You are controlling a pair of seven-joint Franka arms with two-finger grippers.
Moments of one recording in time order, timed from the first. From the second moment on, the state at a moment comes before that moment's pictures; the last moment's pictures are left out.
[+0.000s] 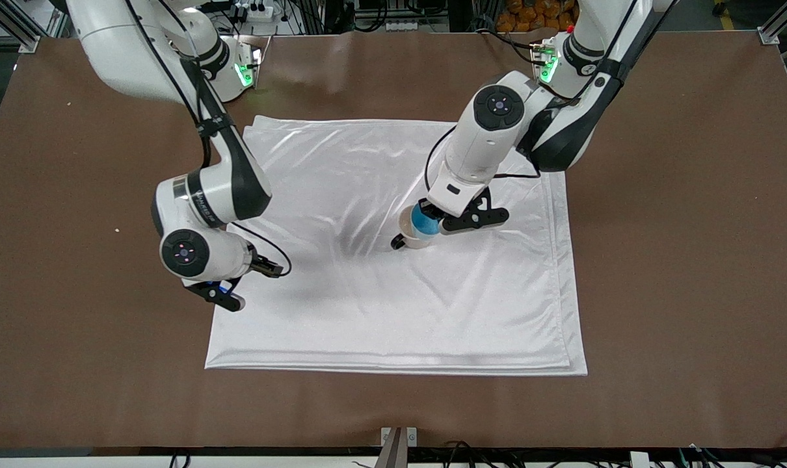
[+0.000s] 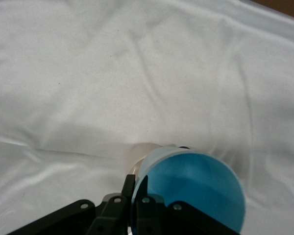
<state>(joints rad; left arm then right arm) -0.33 0.36 -0.38 -1.77 0.09 2.26 -0.96 0.33 0.59 -0.03 -1.53 0.05 1.86 0.73</state>
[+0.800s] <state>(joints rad) -0.42 0.43 -0.38 -1.80 0.18 2.24 -1.16 0.19 0.47 -0.03 -1.75 0.01 2.08 0.33</state>
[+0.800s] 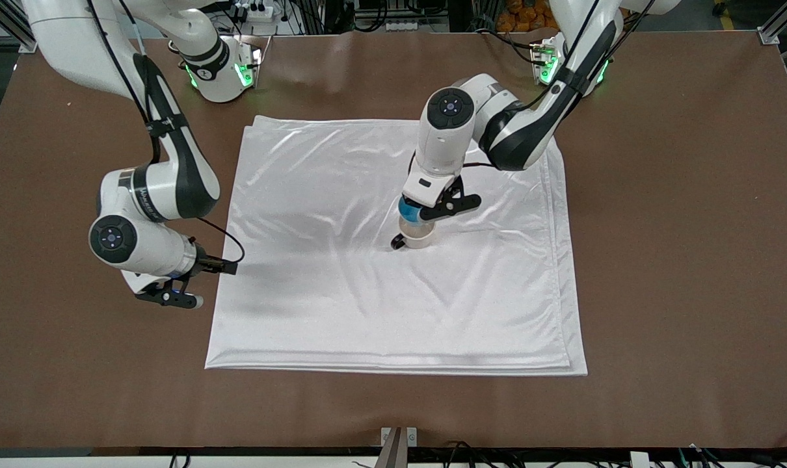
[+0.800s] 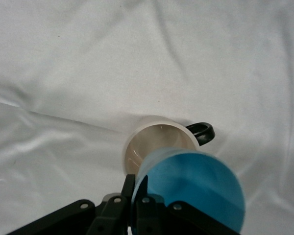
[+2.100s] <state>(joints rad) -0.42 0.50 -0.37 -1.78 0.23 2.28 -1.19 0.03 0.07 -0.03 -1.99 -0.04 1.93 0.04</state>
